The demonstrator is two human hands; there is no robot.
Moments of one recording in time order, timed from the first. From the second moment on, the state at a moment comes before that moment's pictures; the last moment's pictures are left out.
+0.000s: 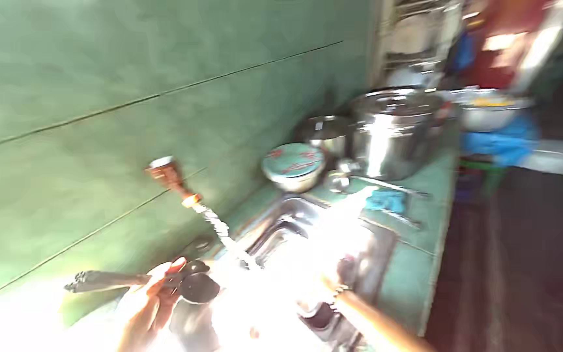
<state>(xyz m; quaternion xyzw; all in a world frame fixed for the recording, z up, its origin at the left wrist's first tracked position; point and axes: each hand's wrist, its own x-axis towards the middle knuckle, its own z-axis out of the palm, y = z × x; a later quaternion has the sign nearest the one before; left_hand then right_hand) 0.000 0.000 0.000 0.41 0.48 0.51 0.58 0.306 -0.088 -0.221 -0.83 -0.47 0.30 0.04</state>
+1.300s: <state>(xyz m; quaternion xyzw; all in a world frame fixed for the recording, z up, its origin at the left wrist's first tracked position) 0.052 -0.053 -0.116 0.24 0.61 0.42 0.63 0.253 -0.096 -0.139 -0.66 -0.59 0.22 0.40</state>
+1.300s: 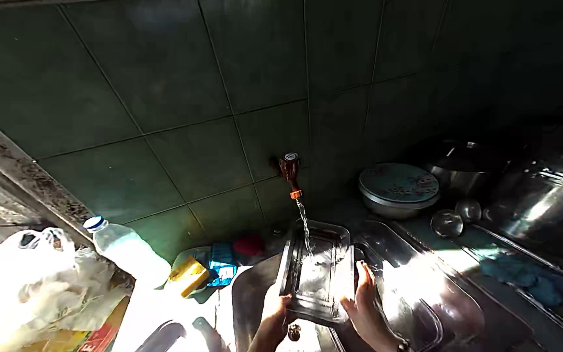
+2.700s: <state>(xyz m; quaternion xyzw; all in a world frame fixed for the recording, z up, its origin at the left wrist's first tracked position) 0.019 -0.017 -0.035 0.28 0.67 0.51 0.45 0.163 0.019 -0.044 -0.57 -0.77 0.13 0.24</state>
